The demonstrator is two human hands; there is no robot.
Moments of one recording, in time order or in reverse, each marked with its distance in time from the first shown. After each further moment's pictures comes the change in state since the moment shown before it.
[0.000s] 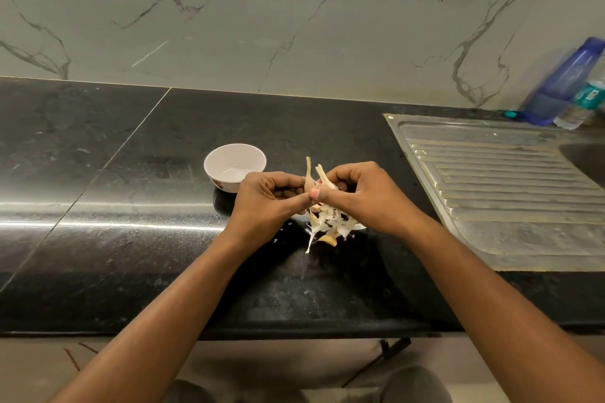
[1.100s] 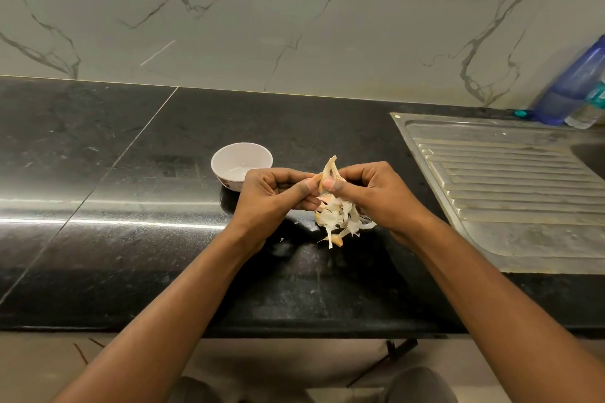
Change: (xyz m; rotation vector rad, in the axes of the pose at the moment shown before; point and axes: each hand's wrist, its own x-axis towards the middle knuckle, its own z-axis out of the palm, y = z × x) left_hand 0.001 0.001 -0.002 -0.200 0.021 -0.060; right_hand -0.001 0.007 0.002 0.283 0.011 -0.002
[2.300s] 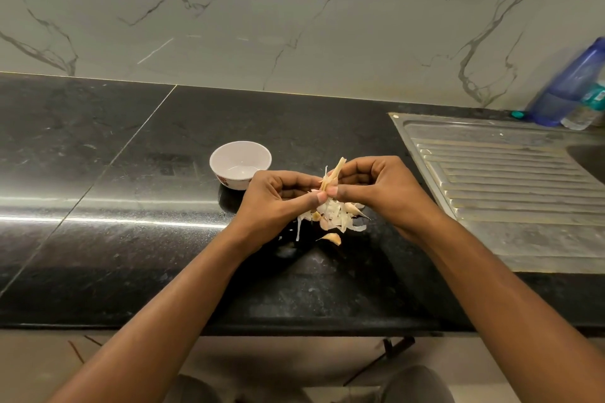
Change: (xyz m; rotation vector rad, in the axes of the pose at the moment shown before) left_hand -0.005 0.003 0.000 0.134 -0.122 0.025; right_hand -0.003 -0.004 -0.011 0.035 0.027 0.020
